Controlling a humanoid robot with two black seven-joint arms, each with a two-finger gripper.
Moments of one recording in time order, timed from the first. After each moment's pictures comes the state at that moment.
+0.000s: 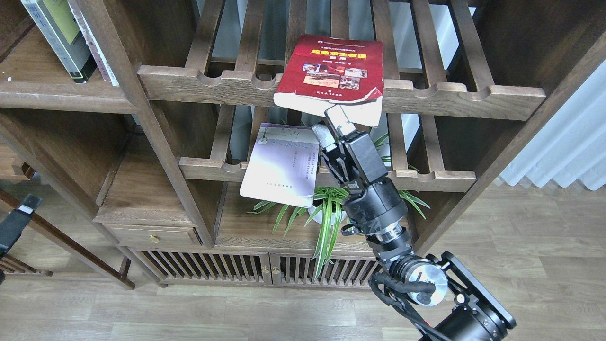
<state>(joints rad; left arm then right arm) 0.25 0.36 -1.77 -1.25 0.18 -0.49 0.23 0.10 0.02 1.02 1.60 0.01 0.42 0.11</state>
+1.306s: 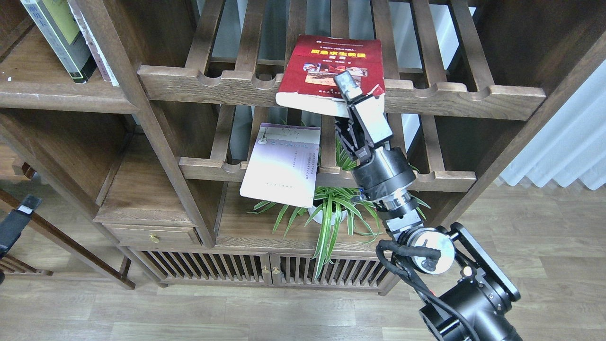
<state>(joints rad) 0.25 0.36 -1.77 -1.24 0.18 -0.49 0.23 0.17 0.01 1.11 1.58 0.01 0.32 0.11</state>
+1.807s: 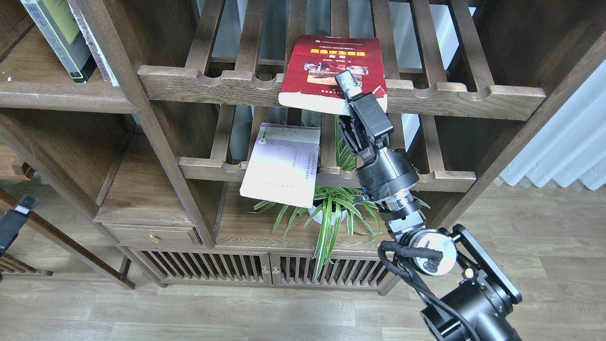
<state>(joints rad) 0.25 0.36 -1.77 -1.23 0.17 -0.49 0.23 0.13 0.01 1.11 1.58 0.01 0.39 0.11</state>
